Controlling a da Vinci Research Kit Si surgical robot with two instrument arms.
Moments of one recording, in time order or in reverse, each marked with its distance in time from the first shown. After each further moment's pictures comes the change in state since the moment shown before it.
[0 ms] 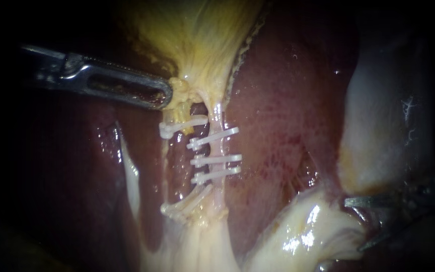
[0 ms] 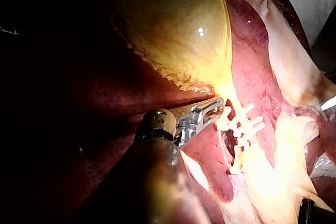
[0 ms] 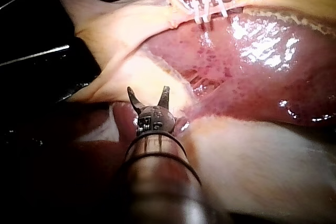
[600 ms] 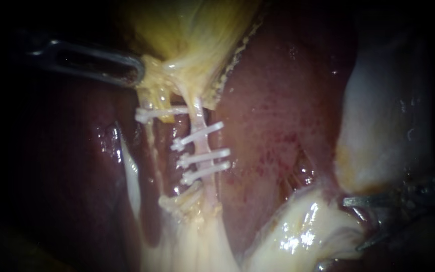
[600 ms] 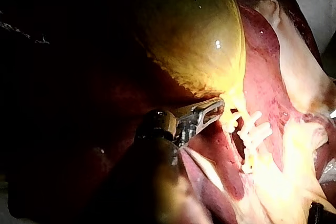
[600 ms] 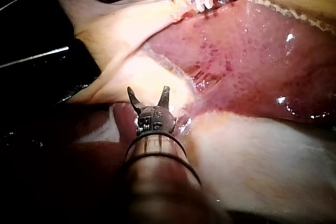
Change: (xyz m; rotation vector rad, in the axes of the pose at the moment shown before) right arm 0.000 0.000 0.000 -0.002 0.001 0.013; left arm -0.004 0.002 -0.007 -0.030 -0.016 -0.018
